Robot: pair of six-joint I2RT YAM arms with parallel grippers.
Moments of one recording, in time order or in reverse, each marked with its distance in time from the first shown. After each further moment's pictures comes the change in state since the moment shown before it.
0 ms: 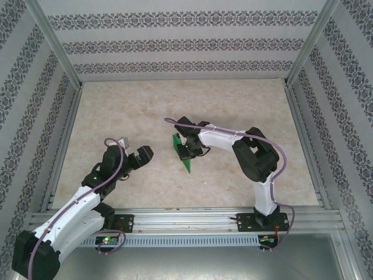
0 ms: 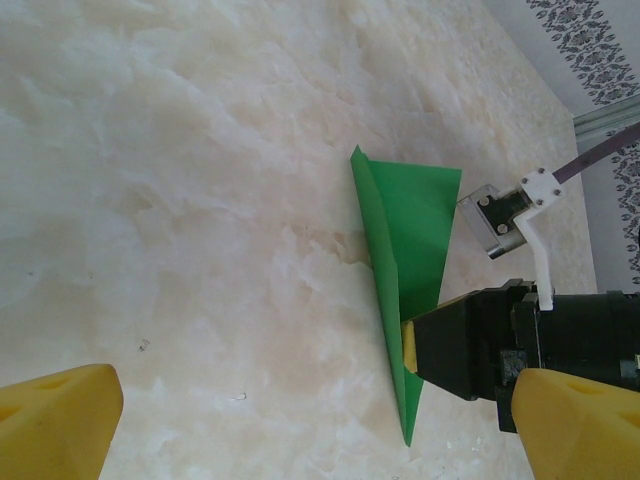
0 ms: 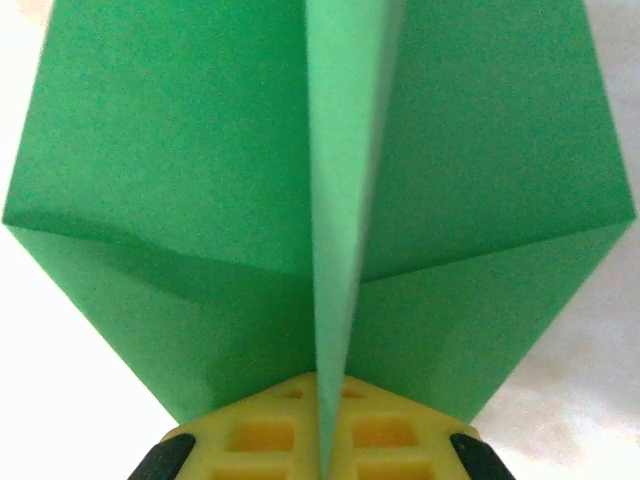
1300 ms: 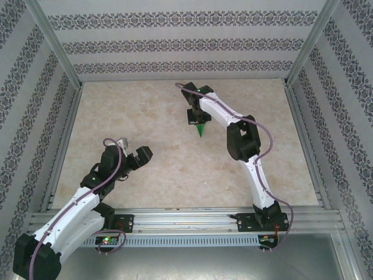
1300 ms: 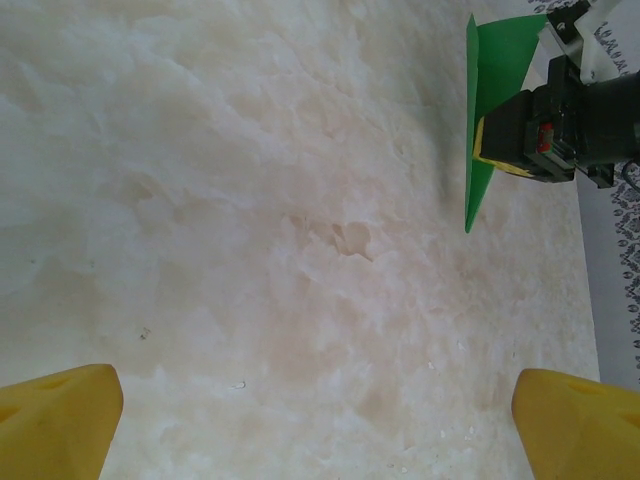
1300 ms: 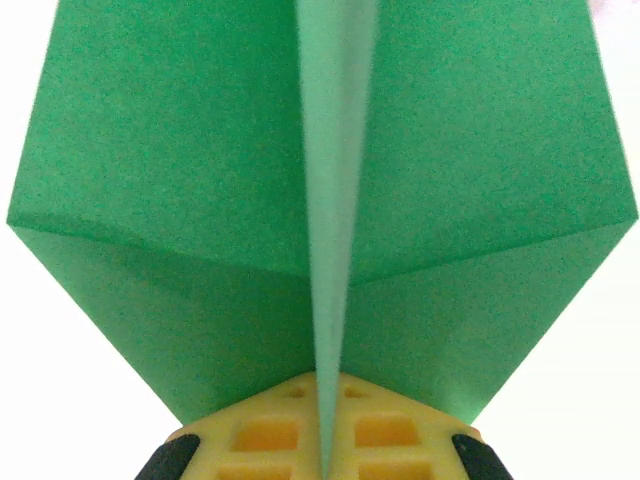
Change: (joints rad) left arm 0.024 -0.019 0.000 -0.029 0.040 0.001; right arm -0.224 0.415 0.825 -0.478 0.338 0.027
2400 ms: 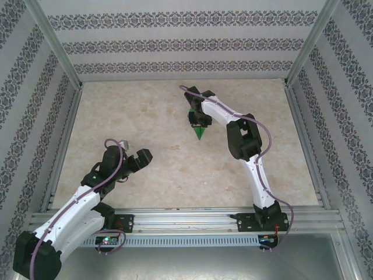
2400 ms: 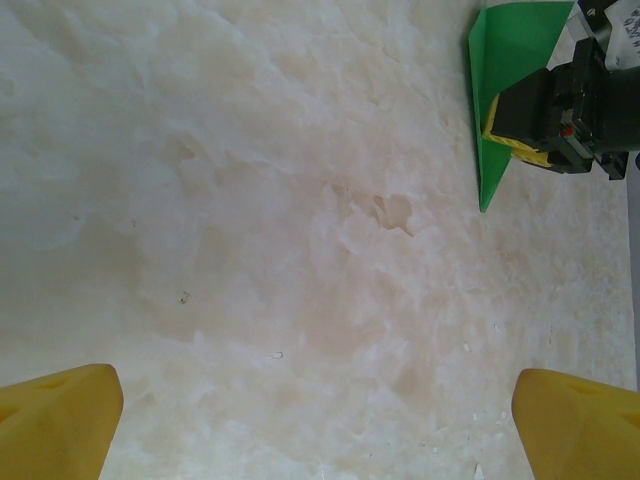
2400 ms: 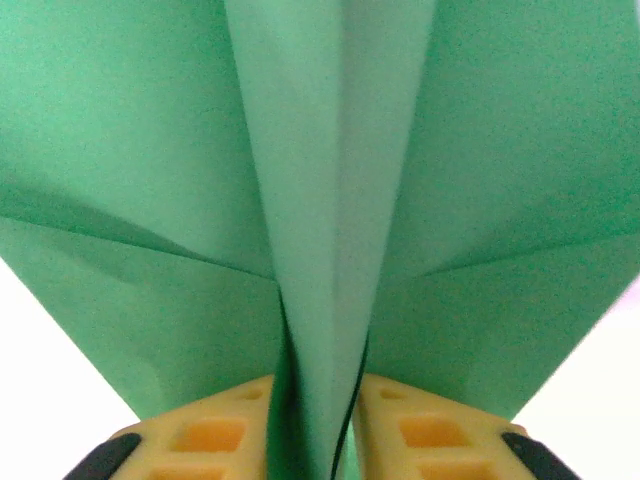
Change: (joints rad) left arm 0.000 0.024 0.011 -0.074 0.000 0.000; right arm -0.026 0.002 -0.127 0.146 -0.062 0.058
